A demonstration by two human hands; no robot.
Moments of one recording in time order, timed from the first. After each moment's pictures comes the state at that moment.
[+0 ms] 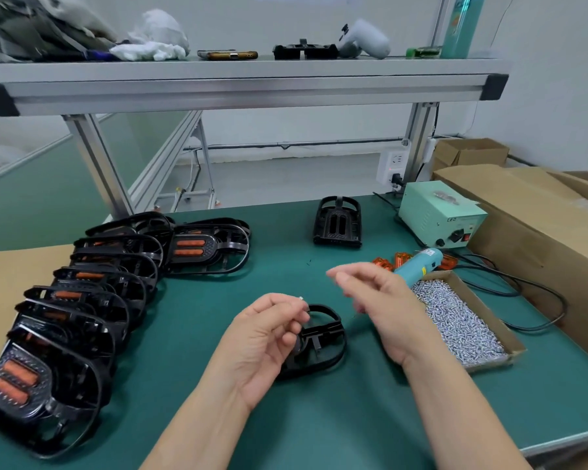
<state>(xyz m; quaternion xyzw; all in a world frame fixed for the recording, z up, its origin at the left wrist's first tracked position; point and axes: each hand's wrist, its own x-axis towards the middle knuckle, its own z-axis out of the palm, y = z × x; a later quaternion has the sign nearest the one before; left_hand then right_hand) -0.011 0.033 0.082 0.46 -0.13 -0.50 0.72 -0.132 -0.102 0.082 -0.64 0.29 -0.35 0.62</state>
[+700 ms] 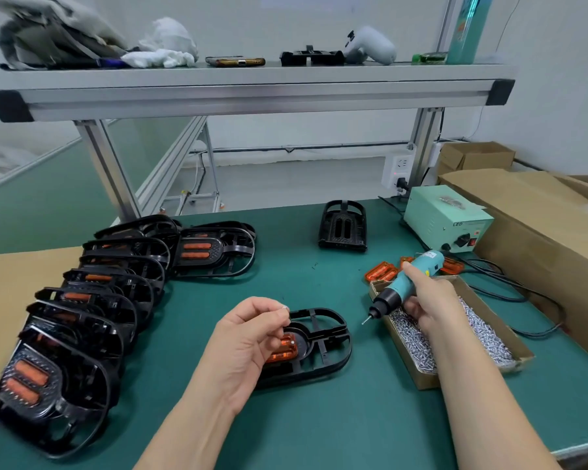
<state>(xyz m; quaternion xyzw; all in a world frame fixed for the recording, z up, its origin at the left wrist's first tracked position) 0.006 0.046 0.071 0.49 -0.17 -0.43 0.74 -0.149 -0.196 0.048 -0.40 0.54 -0.40 0.62</state>
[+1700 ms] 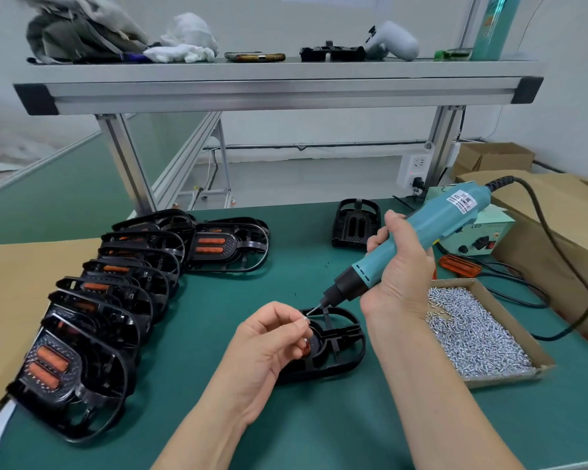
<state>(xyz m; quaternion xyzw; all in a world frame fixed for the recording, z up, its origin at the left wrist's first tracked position) 0.004 0.055 0.055 0.48 -0.25 -0.44 0.72 -0.077 -0.093 0.127 -0.26 0.22 -0.61 0.71</state>
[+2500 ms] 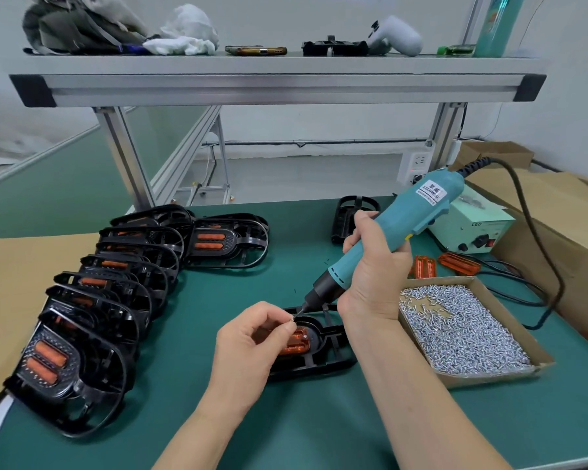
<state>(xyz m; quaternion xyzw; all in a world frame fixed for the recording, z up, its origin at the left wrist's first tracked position) 0.008 0.061 0.040 0.64 -0.35 -0.18 0.66 -0.054 -0.078 0.117 -0.33 0.21 -0.63 0.67</state>
